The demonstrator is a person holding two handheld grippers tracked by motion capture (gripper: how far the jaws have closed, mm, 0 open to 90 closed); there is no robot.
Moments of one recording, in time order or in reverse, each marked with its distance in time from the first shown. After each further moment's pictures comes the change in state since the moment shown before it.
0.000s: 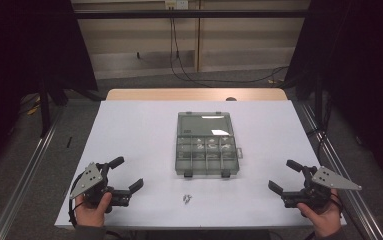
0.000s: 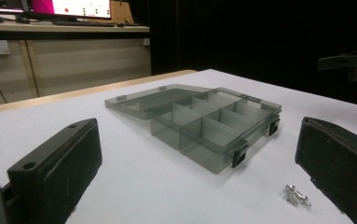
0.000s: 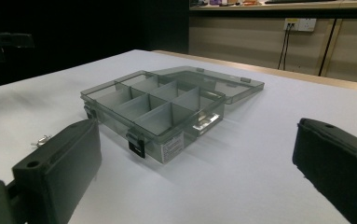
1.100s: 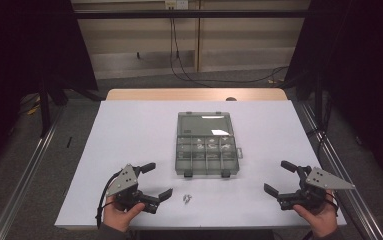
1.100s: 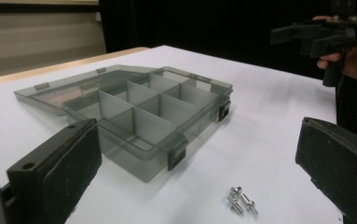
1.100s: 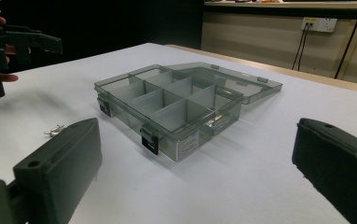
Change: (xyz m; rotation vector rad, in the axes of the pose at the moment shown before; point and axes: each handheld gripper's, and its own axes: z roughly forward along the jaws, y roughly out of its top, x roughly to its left) left arm -0.046 -0.004 0.055 0.122 -0.157 0.027; right arm 0.007 0.001 0.007 0.021 0.054 -0.043
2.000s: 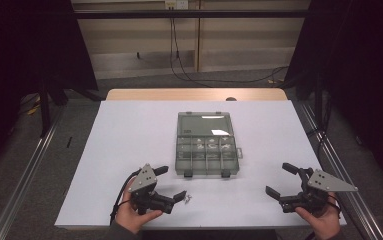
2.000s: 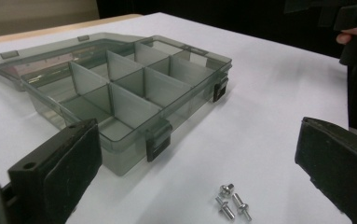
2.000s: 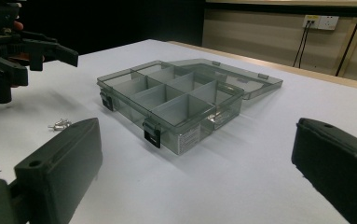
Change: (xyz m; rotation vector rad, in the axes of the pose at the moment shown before) left arm -0.013 -0.001 0.033 0.125 0.007 -0.039; right arm 0.002 -0.002 -0.007 0.014 0.001 0.000
